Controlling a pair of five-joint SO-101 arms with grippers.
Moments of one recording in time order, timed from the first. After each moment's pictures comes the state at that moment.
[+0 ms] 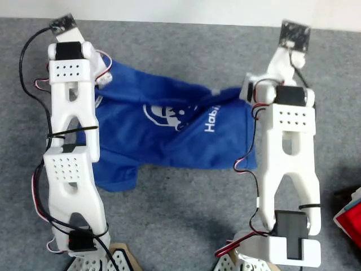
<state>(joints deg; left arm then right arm) -10.9 44.0 -58.0 95.1 26.0 -0.3 -8.4 5.8 60.4 -6.2</state>
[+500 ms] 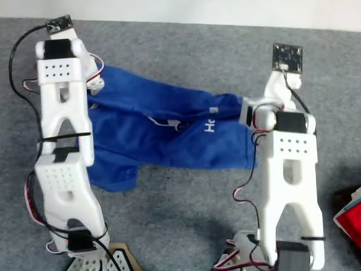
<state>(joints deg) -12.6 33.8 -49.1 100.5 17.9 -0.3 -24.3 22.7 60.4 -0.5</state>
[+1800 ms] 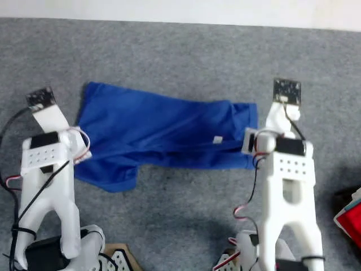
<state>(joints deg) -22.5 -24.3 48.0 55.5 11.9 3.6 -34.5 45.5 55.5 0.7</state>
